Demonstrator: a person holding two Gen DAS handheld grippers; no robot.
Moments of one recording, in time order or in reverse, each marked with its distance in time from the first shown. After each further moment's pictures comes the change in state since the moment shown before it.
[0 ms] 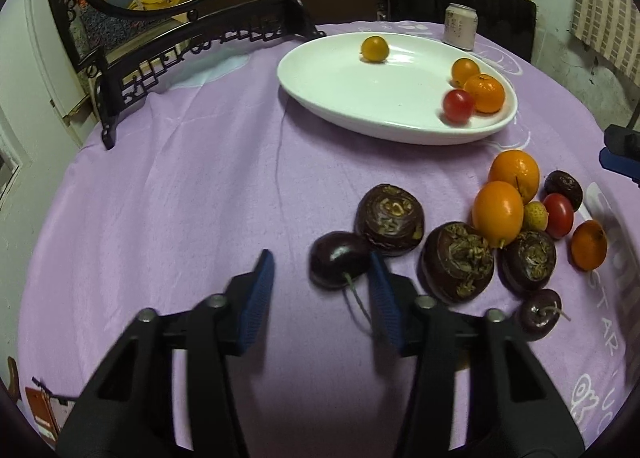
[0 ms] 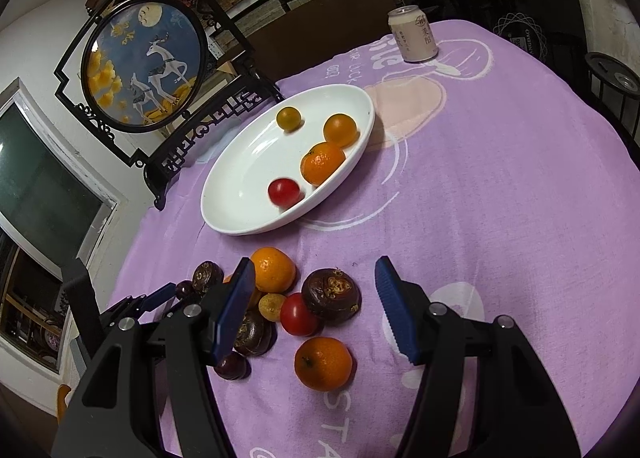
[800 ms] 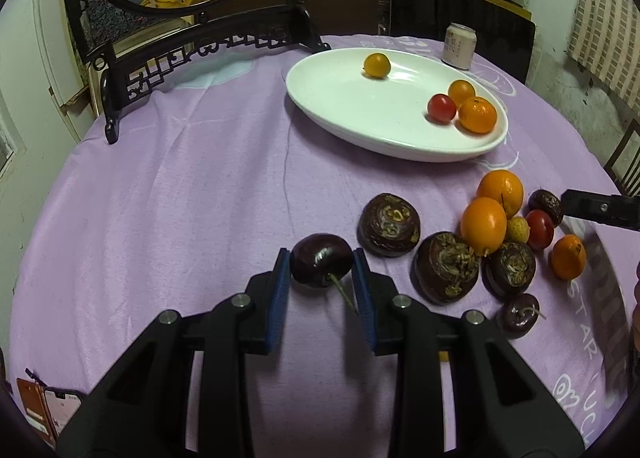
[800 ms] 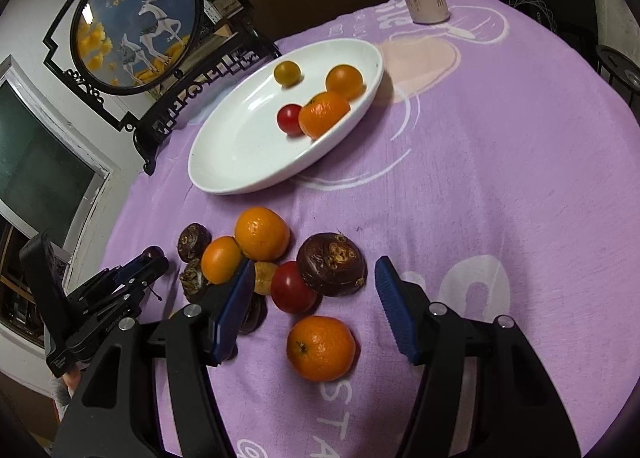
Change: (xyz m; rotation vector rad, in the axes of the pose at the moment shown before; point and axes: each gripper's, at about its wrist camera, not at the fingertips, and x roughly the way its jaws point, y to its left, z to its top) left arm -0.015 0.010 0.000 -0.052 -0.025 -0.033; right arm 0.030 0.002 -0.012 -0.027 0.127 -0.019
